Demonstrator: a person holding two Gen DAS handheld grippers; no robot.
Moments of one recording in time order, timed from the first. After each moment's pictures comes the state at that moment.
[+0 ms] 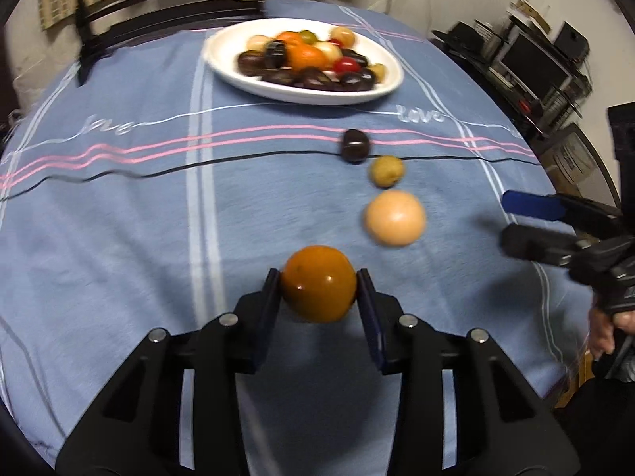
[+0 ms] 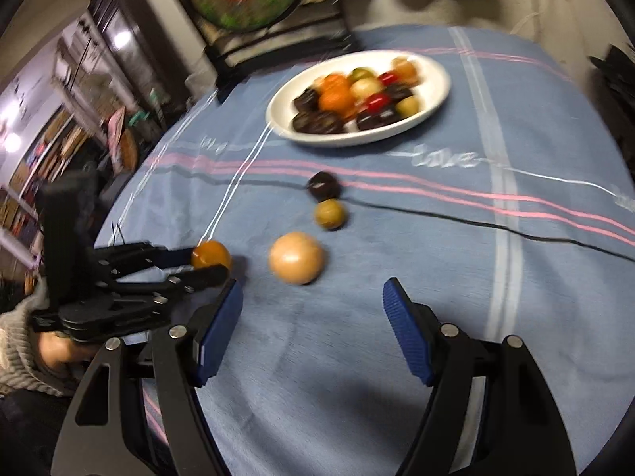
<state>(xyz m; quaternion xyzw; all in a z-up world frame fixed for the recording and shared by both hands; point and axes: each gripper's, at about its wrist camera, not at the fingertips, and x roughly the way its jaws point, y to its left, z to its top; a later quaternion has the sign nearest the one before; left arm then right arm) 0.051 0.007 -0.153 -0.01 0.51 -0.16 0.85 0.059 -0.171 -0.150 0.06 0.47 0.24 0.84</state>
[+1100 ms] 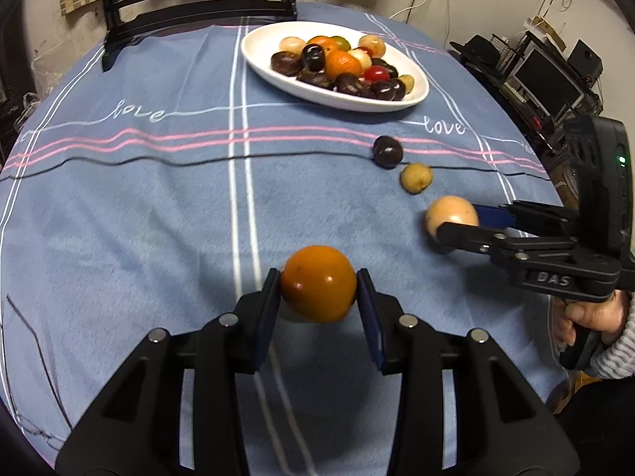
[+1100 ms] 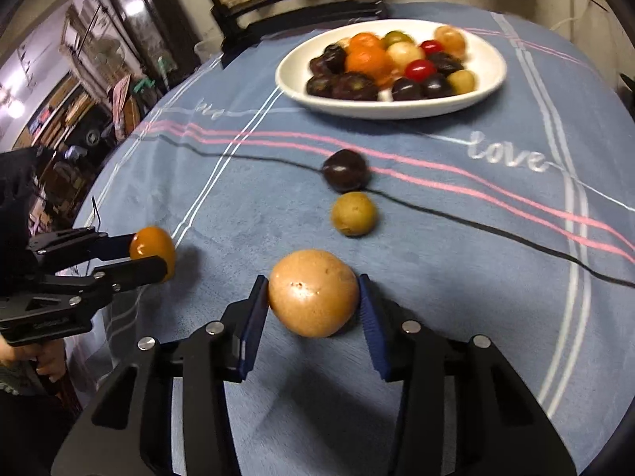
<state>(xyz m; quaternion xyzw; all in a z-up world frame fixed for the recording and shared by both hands) 0.055 0.025 -0.151 -0.03 0.51 -0.14 0.85 0.096 -0.142 -0.188 0.03 0.49 0.25 0.83</state>
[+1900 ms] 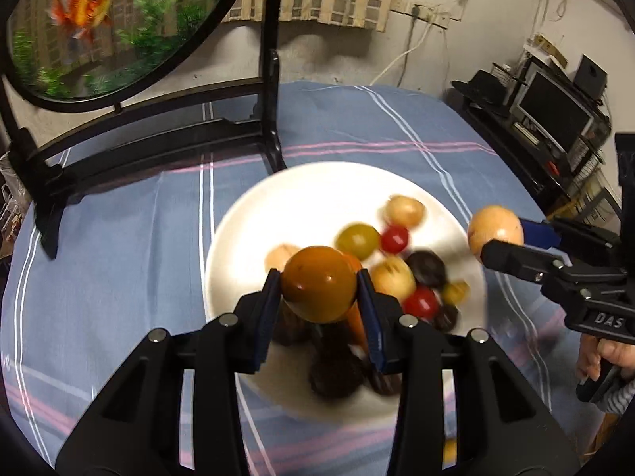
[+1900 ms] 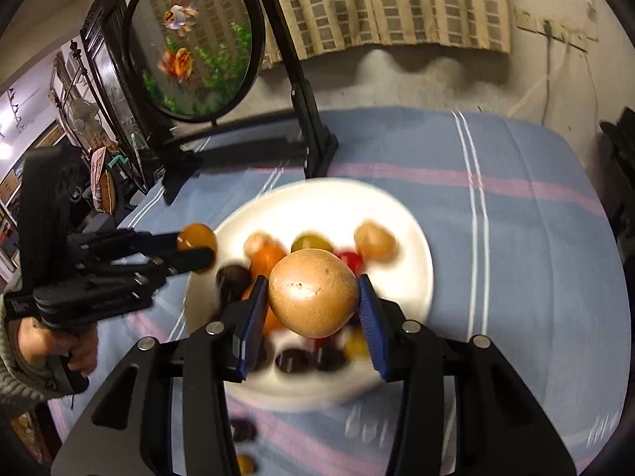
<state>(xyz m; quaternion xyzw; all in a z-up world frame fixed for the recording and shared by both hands) 0.310 -0.015 -0.102 0.01 0.44 -0.16 0.88 0.282 -0.179 -0.108 0.05 0.39 0.22 0.89</state>
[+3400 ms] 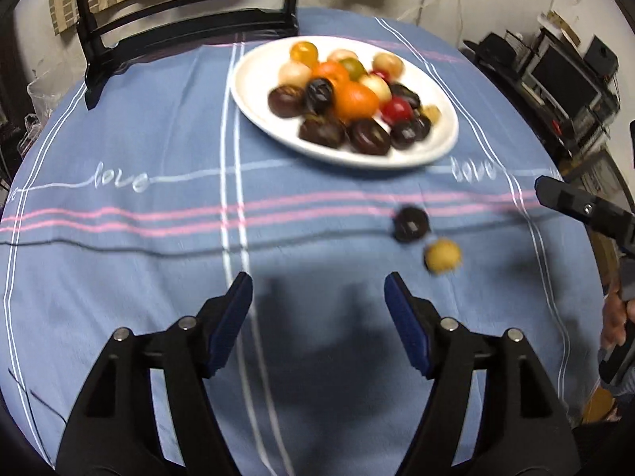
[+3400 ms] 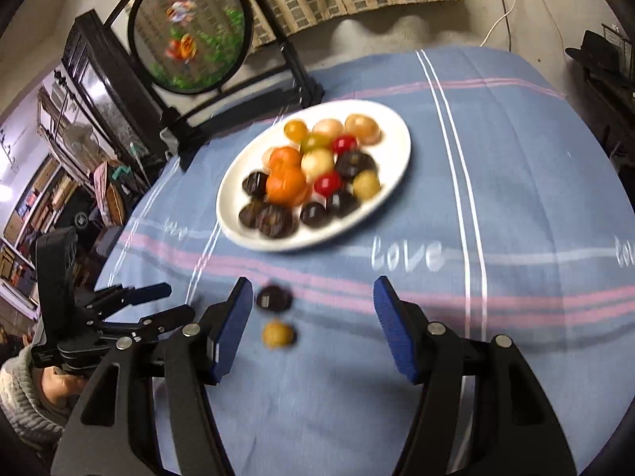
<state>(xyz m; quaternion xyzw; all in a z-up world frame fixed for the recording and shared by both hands) 0.120 0.001 -0.147 0.00 0.51 -0.12 0.85 0.135 -0.208 -0.136 0.12 0.43 0.19 0.87</state>
